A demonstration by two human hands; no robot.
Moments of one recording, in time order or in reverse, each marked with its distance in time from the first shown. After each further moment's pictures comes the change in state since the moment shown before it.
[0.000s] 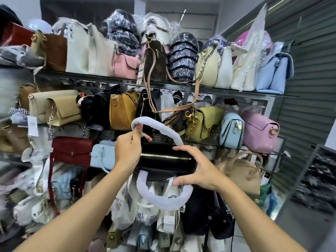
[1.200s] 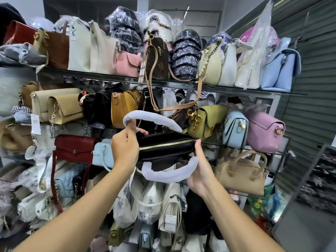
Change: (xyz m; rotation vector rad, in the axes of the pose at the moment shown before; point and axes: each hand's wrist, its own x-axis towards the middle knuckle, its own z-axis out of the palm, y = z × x) left_hand 0.000 -0.001 0.002 -0.152 0.152 -0.055; right_hand 0.025 0.002 0.039 1.183 0.306 0.483
